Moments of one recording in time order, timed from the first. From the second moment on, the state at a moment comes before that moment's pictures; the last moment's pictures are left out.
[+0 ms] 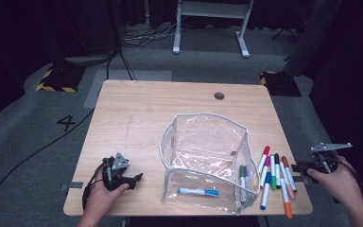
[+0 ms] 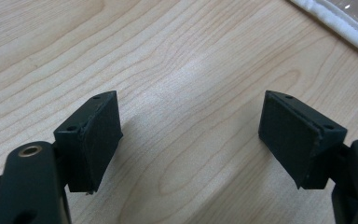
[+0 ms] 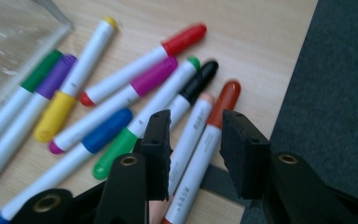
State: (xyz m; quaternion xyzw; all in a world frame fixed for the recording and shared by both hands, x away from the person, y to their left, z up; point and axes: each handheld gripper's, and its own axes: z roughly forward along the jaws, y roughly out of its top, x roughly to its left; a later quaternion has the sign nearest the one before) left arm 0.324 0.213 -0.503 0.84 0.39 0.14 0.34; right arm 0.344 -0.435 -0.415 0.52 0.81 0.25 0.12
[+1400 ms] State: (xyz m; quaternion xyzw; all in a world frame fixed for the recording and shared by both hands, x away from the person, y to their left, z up) left arm 0.324 0.213 -0.503 0.84 0.39 0.14 0.34; right arm 0.350 -0.409 -0.360 0.51 0.79 0.31 0.14
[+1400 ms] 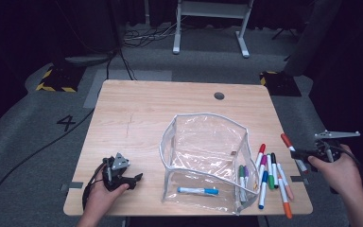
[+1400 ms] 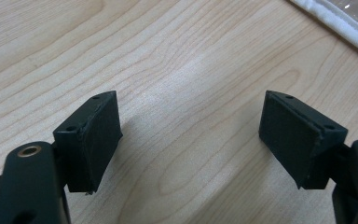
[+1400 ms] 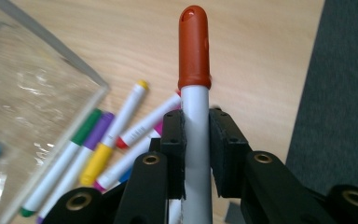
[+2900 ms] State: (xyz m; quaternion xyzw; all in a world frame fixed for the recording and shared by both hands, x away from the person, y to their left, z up) left arm 0.325 0.210 -0.504 0.85 0.39 0.14 0.34; right arm 0.357 -0.124 -0.299 0.12 0.96 0.25 0.00
